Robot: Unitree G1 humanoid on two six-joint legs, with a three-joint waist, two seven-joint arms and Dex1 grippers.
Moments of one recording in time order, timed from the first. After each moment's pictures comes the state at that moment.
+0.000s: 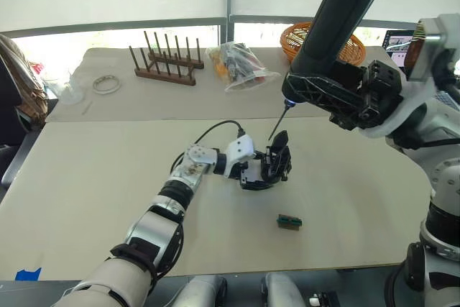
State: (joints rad) left arm -0.89 0.16 -0.21 0.93 -0.01 -0.20 -1.24; right arm -0.60 -0.72 -0.26 -0.51 1.19 0.76 0.65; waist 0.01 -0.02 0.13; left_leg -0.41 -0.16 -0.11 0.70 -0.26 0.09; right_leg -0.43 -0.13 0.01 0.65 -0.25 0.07
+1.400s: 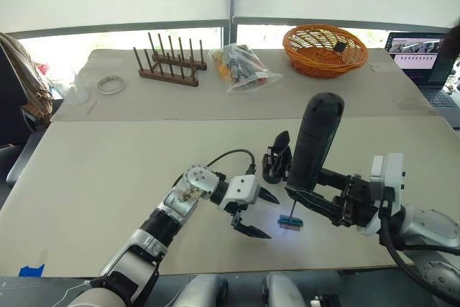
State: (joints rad) left arm -0.59 0.24 -0.47 0.33 -0.09 -0.06 -1.41; right arm 0.14 -0.67 -0.29 -0.77 0.82 0.52 0.74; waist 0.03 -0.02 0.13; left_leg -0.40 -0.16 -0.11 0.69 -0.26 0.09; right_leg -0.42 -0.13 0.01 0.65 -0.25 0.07
